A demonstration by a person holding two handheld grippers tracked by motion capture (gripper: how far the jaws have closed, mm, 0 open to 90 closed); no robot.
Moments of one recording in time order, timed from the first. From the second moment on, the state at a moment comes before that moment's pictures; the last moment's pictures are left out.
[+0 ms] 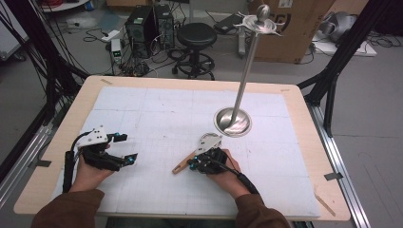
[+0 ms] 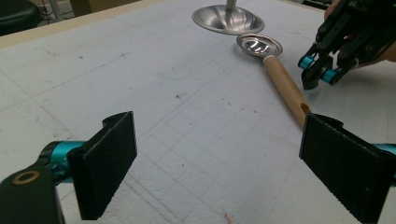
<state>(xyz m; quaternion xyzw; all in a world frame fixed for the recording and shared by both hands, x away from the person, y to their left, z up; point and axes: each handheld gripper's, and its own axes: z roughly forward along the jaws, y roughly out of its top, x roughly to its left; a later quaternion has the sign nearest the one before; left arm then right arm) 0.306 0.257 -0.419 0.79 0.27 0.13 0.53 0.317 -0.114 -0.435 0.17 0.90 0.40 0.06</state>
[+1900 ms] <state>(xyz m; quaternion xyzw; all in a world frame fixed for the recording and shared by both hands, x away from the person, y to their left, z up) 0.306 0.253 -0.420 0.79 0.27 0.12 0.53 0.380 -0.126 -0.436 0.27 0.89 0.36 0.07</state>
